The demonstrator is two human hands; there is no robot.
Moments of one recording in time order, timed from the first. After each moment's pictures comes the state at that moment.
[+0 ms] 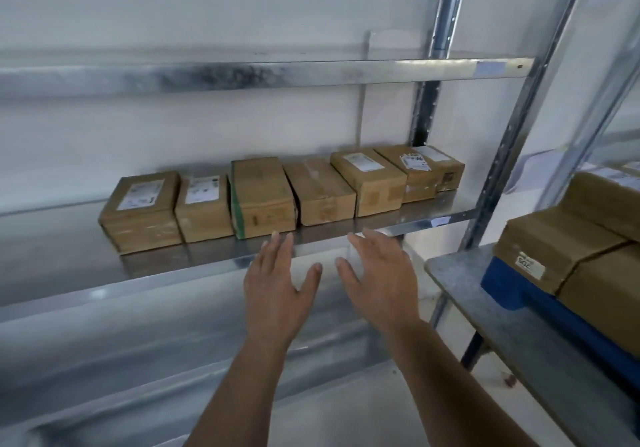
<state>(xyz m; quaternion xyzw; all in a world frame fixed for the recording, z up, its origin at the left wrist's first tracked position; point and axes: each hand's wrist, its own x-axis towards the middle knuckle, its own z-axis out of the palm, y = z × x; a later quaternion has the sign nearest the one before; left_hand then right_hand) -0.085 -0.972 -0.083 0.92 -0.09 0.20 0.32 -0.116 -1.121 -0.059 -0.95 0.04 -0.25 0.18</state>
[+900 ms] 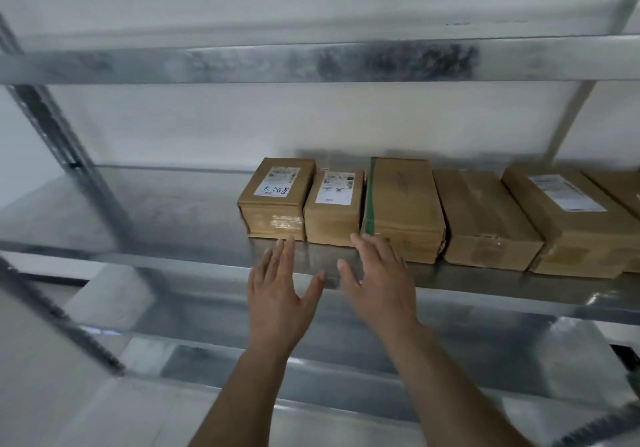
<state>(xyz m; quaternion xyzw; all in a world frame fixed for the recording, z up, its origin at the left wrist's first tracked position) 0.004 -0.828 -0.105 0.93 0.12 0.24 0.26 0.053 -0.971 -0.083 -0.94 -0.17 -0.13 0.27</state>
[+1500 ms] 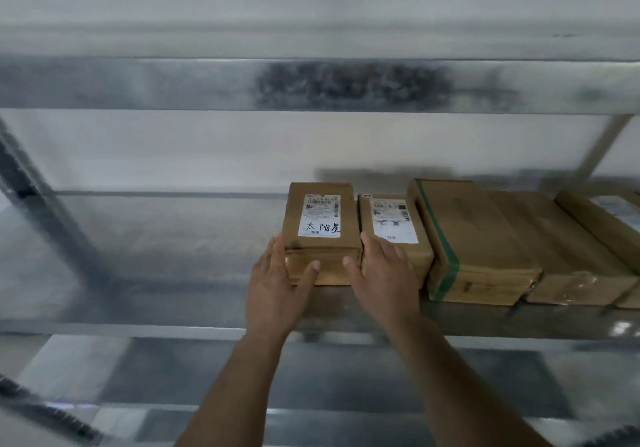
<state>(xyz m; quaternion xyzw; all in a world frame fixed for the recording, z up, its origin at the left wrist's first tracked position) 0.118 -0.657 -0.103 0.91 0.08 0.21 0.36 0.151 -0.815 -0.090 -0.96 -0.09 -0.15 0.22</state>
